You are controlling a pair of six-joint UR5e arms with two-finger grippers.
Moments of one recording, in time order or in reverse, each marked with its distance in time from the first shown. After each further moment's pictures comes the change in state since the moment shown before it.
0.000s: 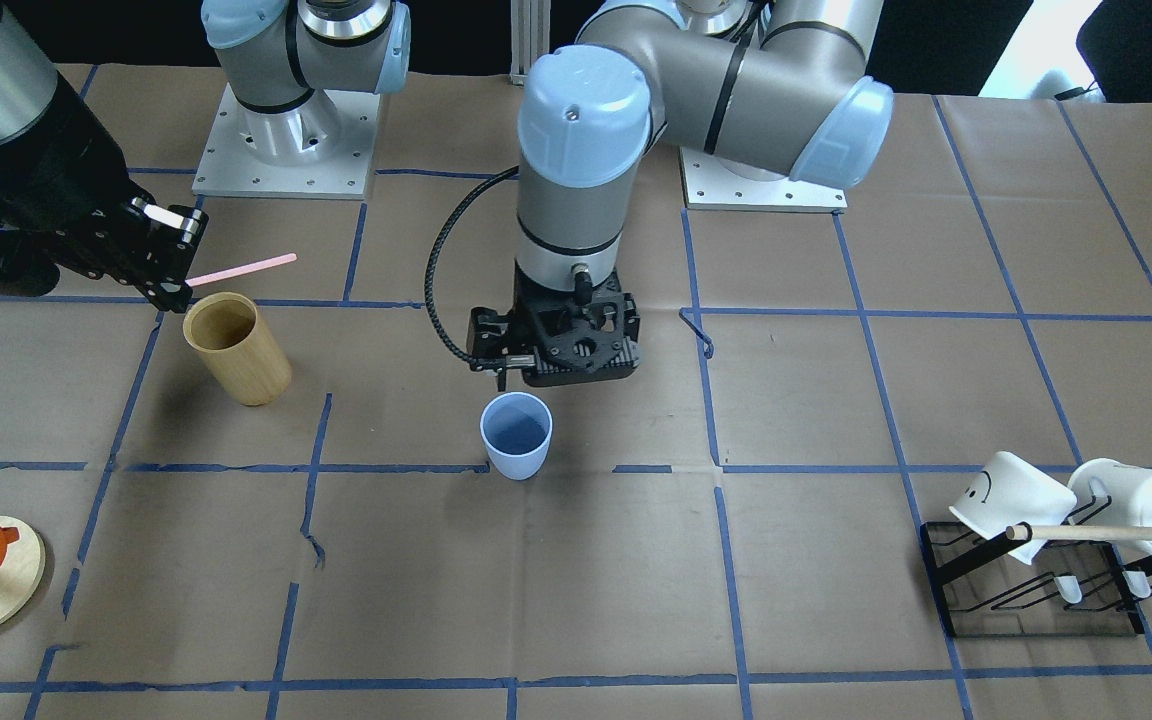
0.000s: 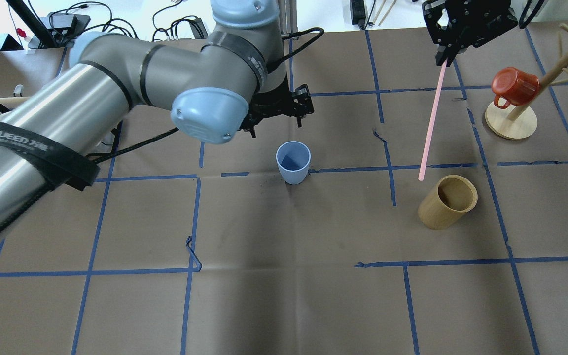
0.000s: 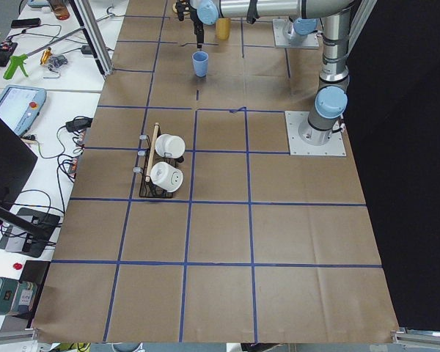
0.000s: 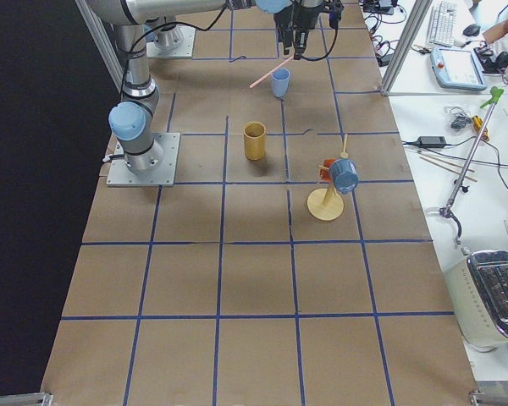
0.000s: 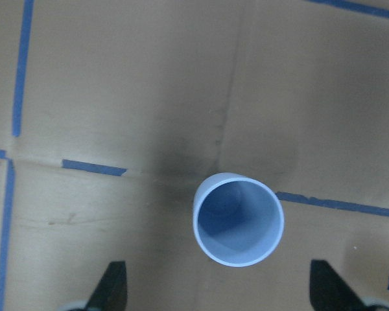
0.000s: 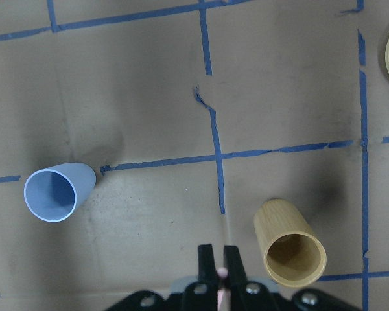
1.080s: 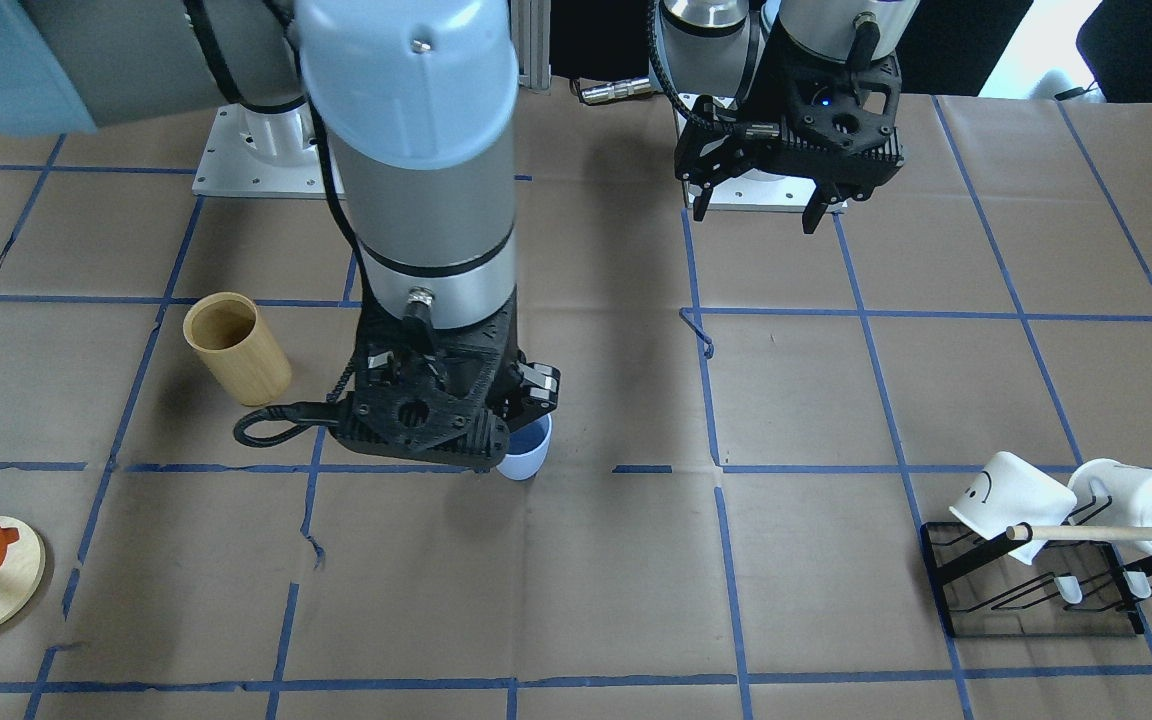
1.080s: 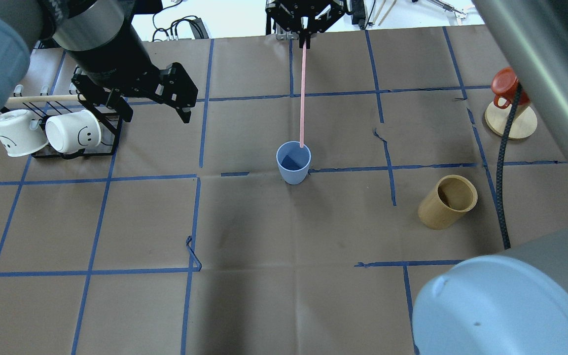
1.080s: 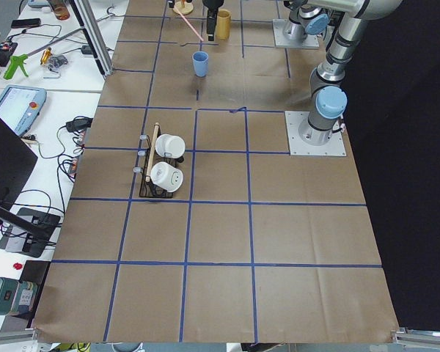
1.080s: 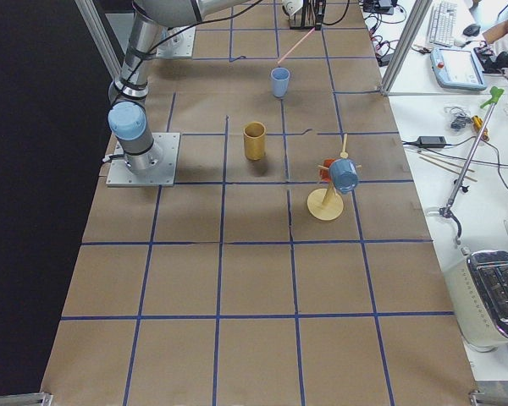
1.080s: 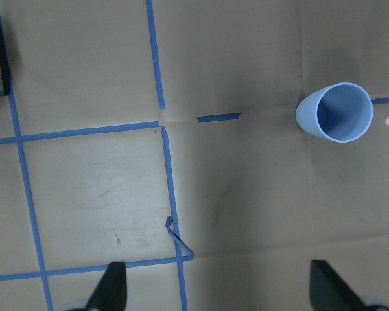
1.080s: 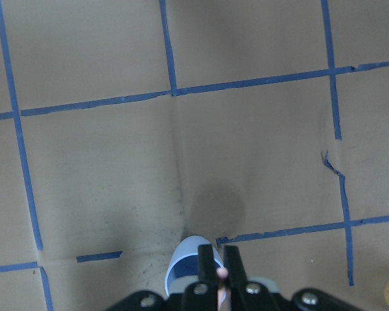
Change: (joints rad) left arm 0.235 0.278 0.007 -0.337 0.021 0.476; right arm 0.377 0.356 -0.339 -0.111 -0.121 0.387
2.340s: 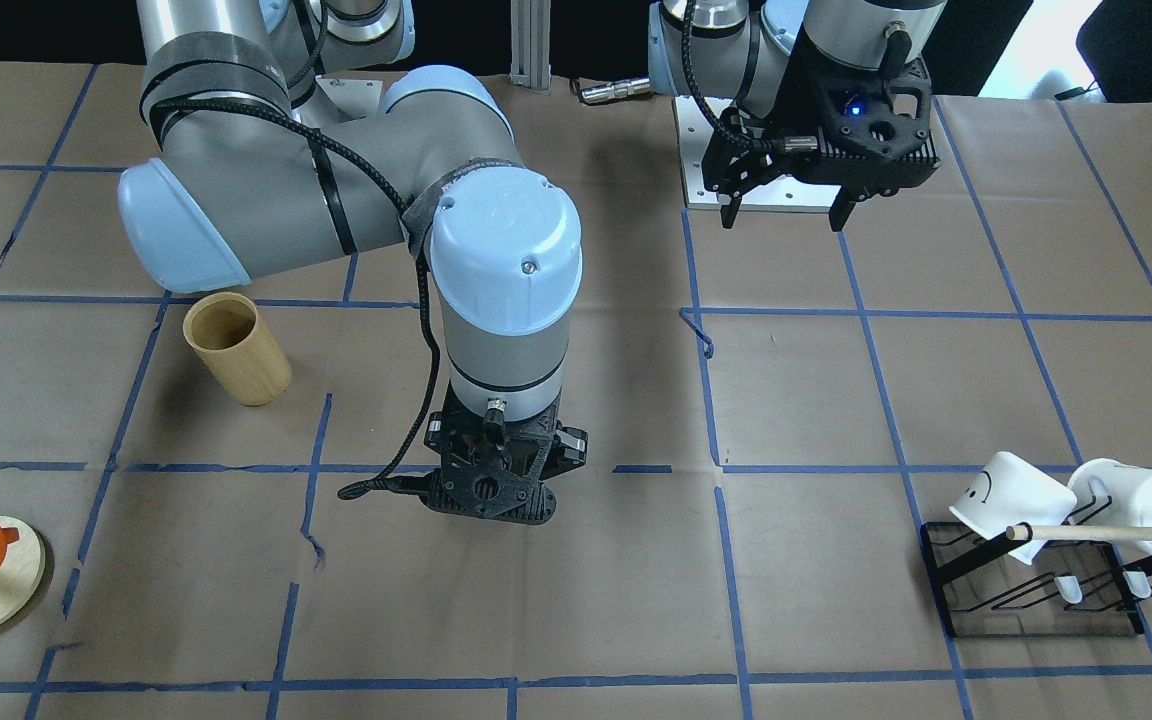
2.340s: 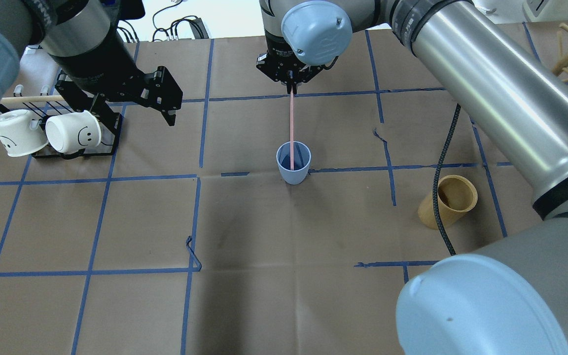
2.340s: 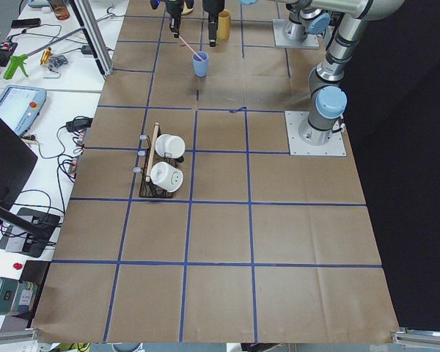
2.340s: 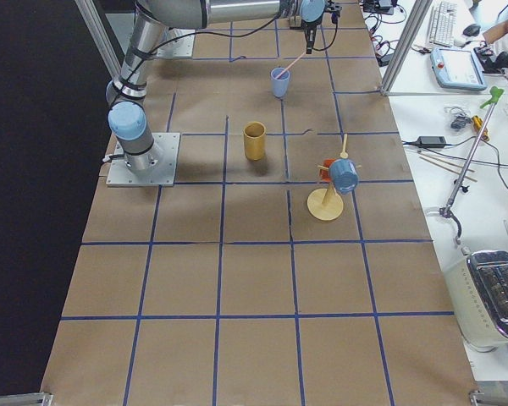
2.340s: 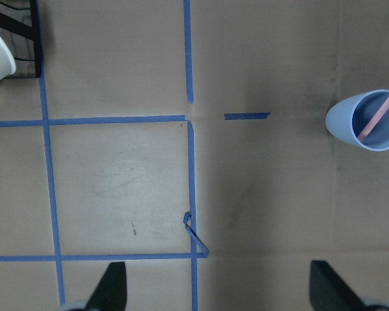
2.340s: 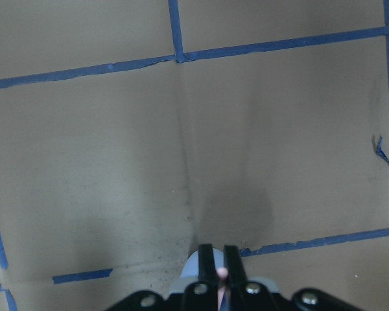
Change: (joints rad) left arm 0.019 0.011 -0.020 0.004 0.028 -0.054; right arm 0.021 0.020 0.230 -0.206 0.000 0.032
